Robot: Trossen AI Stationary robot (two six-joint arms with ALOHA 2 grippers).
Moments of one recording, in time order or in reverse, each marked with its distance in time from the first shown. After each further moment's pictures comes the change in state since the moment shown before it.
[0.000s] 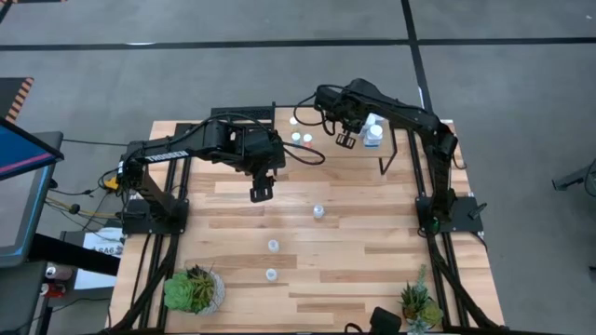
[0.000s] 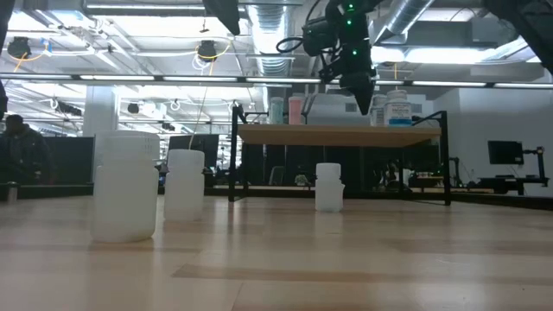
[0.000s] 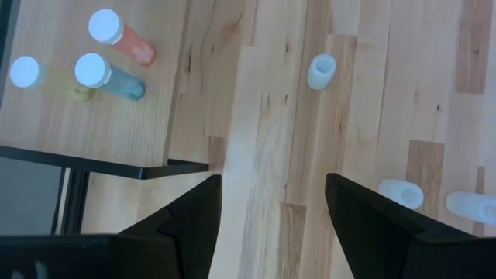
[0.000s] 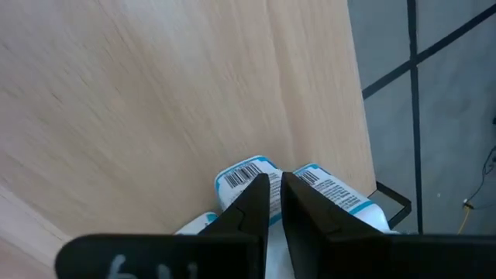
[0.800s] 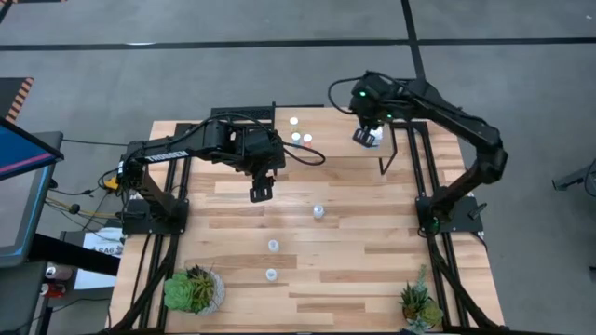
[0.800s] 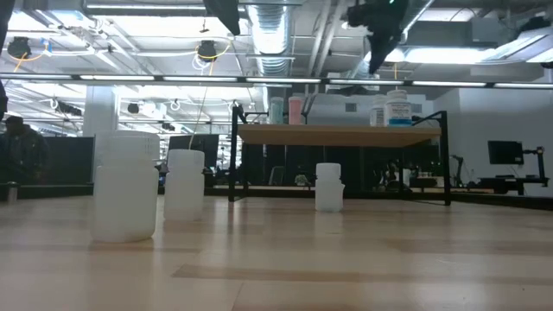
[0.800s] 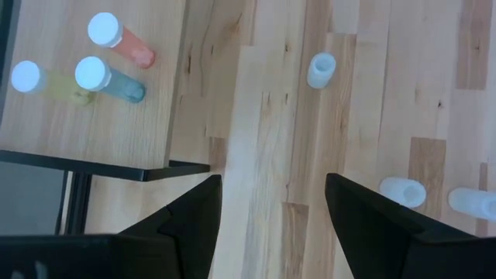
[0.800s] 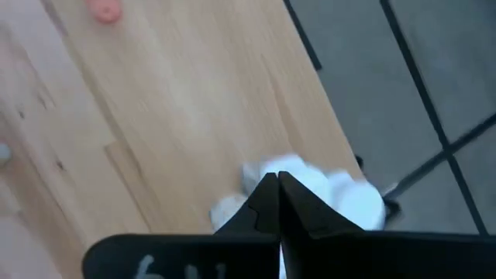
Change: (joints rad) left arm 0.000 0.000 0.000 0.000 0.000 0.019; right arm 0.002 -0.409 -0.229 0.291 -0.207 -0.067
